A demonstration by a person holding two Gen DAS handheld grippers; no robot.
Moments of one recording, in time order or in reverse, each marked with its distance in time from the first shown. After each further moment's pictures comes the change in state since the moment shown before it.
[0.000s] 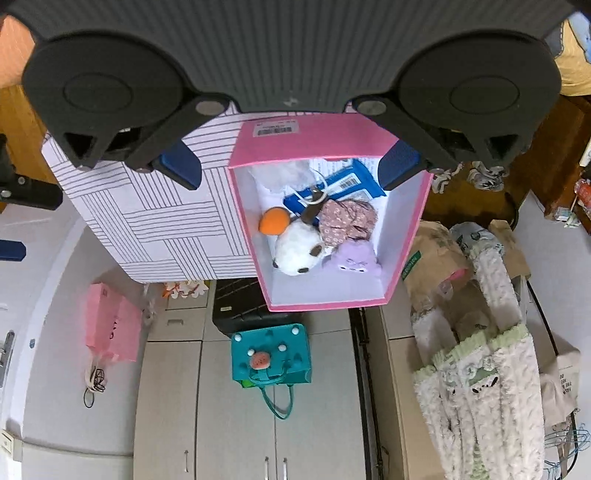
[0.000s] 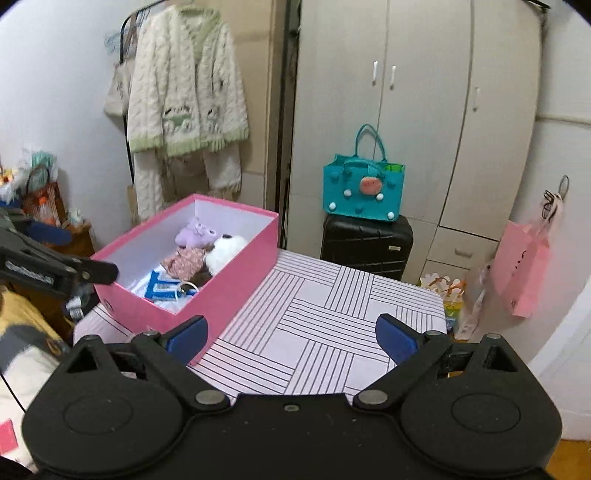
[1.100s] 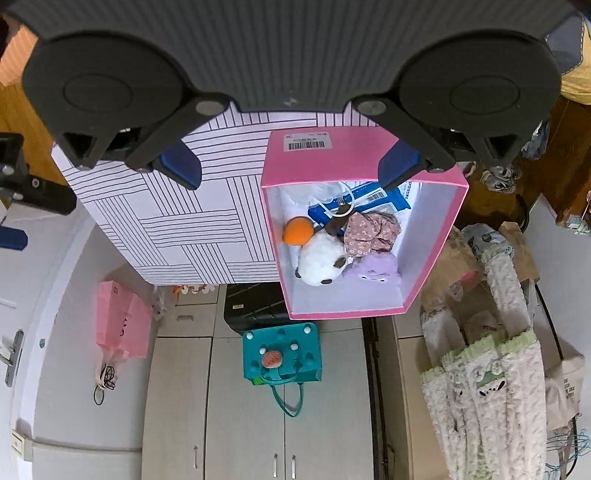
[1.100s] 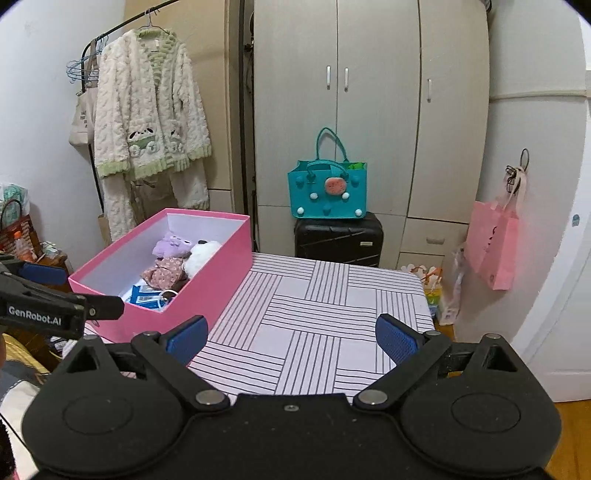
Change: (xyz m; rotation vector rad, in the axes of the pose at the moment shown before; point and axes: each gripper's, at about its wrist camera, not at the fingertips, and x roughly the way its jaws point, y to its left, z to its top) left arm 0.003 -0.025 -0.027 -0.017 -0.036 -0.017; right arm -0.011 0.004 -0.035 0.113 -0.062 -0.094
